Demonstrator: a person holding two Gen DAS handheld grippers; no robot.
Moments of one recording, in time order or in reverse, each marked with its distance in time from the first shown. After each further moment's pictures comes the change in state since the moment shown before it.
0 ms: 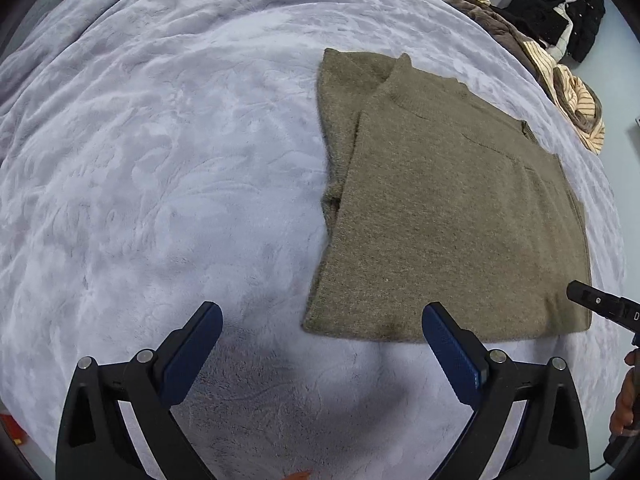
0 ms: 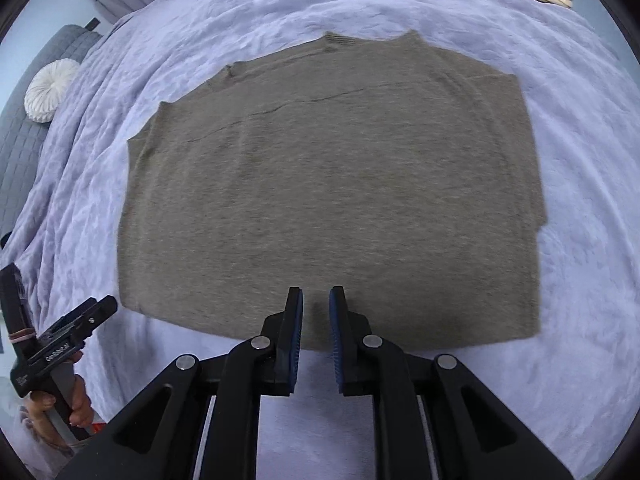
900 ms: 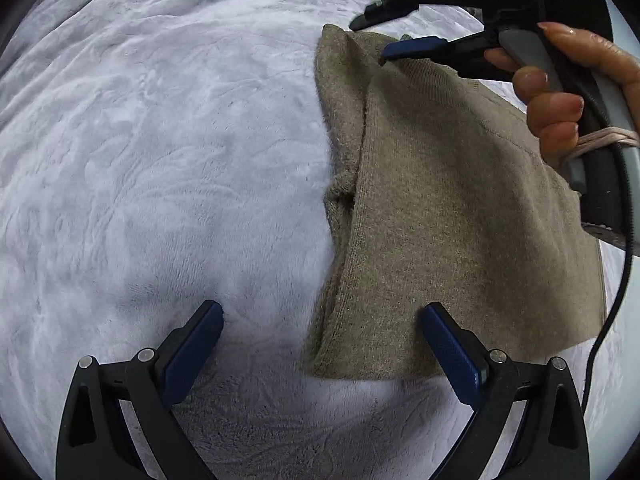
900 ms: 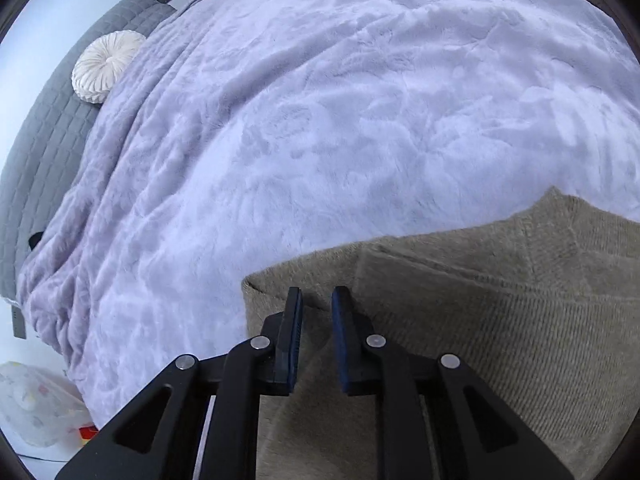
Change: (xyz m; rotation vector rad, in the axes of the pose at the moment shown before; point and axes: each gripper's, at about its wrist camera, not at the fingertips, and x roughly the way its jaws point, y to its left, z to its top) left arm 0.048 0.002 0.003 0.021 -0.013 -0.044; right arm 0.137 0.184 0.173 -0.154 -0.014 0.210
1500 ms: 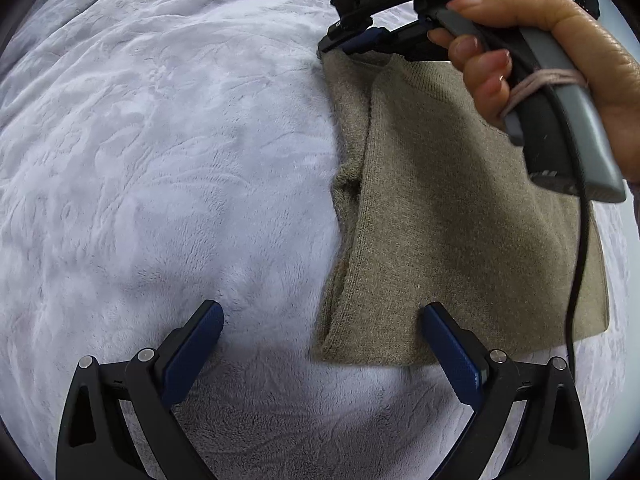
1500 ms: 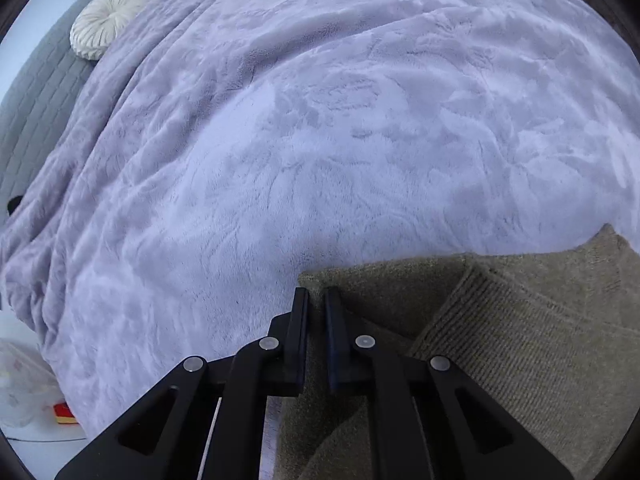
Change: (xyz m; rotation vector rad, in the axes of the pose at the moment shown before) left arm -0.006 0.002 -0.026 0.001 -0.016 0.008; right arm 0.041 0.025 0.015 -0.055 0.083 -0.049
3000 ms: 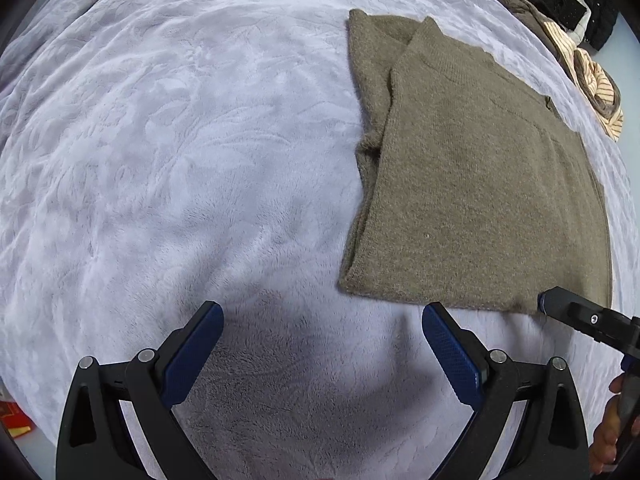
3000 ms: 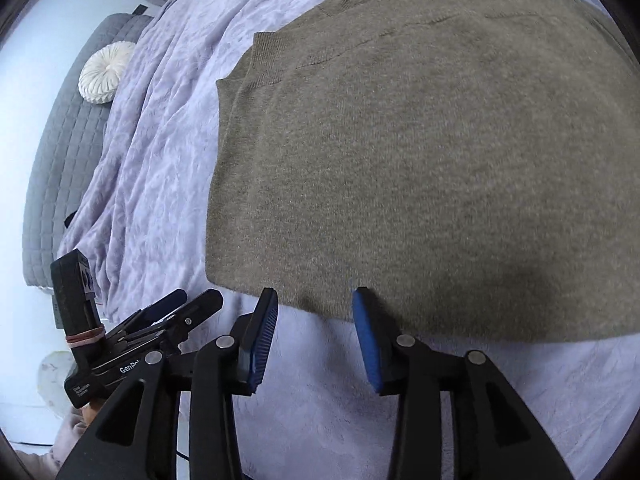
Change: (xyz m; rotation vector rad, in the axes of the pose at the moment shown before) left arm -0.030 0.003 -0.003 -0.026 0.138 0.091; right arm -0.124 -0.094 -0.248 0.253 0.022 0.153
